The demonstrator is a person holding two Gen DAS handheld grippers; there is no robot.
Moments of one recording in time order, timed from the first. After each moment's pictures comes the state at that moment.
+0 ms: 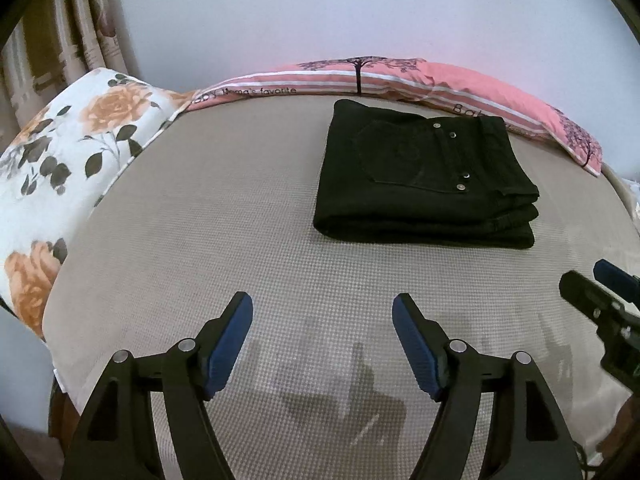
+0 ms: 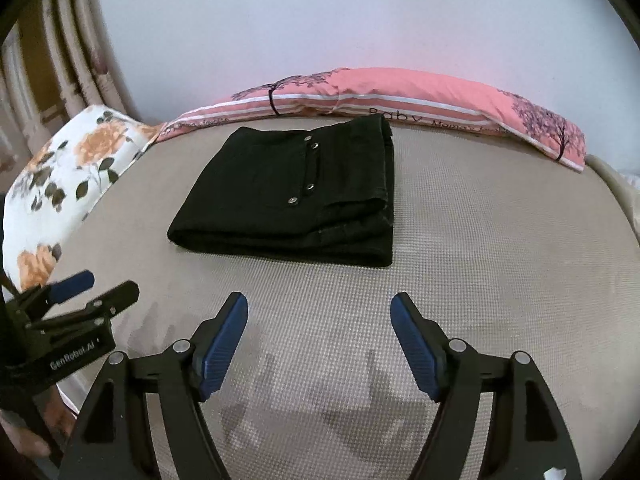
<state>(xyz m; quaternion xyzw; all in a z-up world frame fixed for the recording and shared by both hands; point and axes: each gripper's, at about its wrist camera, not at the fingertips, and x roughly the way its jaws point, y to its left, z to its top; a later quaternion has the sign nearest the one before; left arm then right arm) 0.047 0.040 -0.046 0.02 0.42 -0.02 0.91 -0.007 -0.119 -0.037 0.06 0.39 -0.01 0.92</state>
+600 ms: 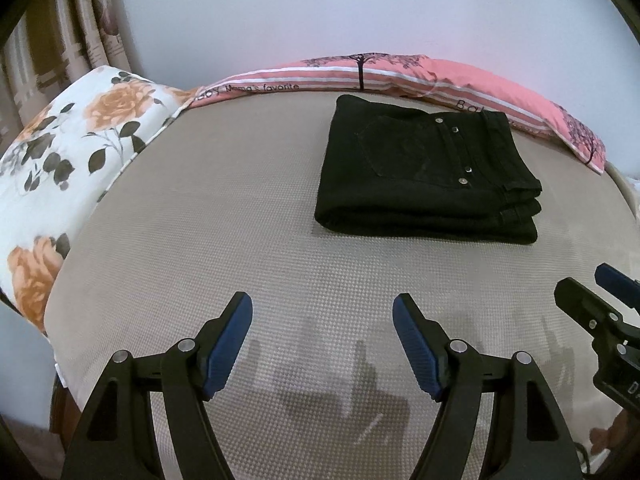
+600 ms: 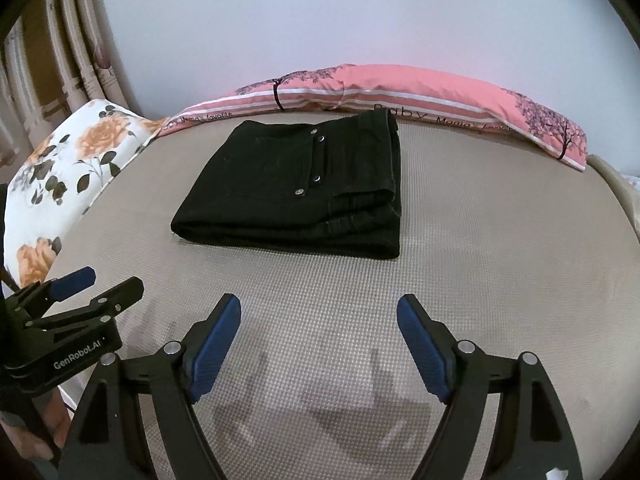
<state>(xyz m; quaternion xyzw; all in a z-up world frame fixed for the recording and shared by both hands) 0.043 0.038 -0.049 0.03 0.43 -0.02 0.90 -0.010 -0.114 -0.042 0.06 0.40 -0.01 0.91</state>
